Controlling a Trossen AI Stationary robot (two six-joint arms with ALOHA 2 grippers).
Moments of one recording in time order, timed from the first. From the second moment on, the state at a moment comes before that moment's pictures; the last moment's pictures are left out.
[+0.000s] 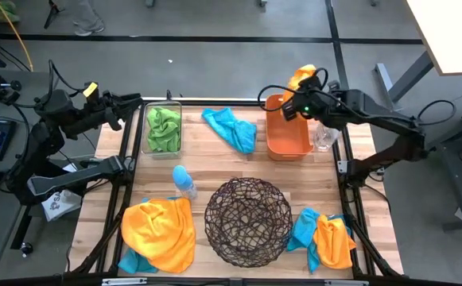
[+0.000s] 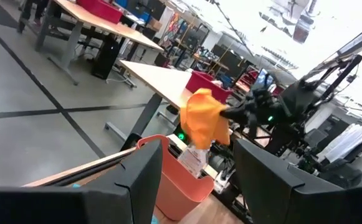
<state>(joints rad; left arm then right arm) 0.61 0.54 1.09 -0.56 0.07 -0.52 -0.21 1.35 1.61 -1.19 0.82 0.57</state>
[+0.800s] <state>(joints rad) 0.61 0.54 1.09 -0.51 0.08 -0.55 -0.37 1.30 1.01 -0.78 0.42 0.57</state>
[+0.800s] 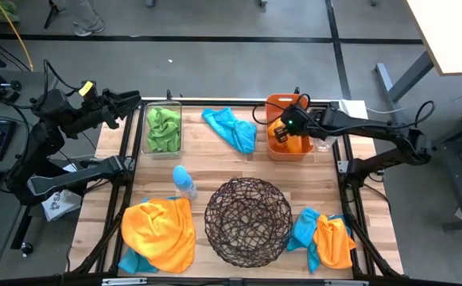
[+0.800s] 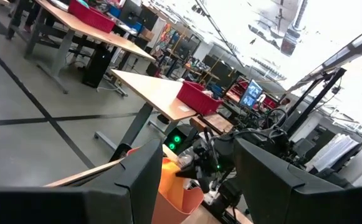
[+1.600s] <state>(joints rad) 0.61 0.54 1.09 -0.51 0.08 -0.54 -0.31 1.02 1.20 -1.12 -0.05 0.64</state>
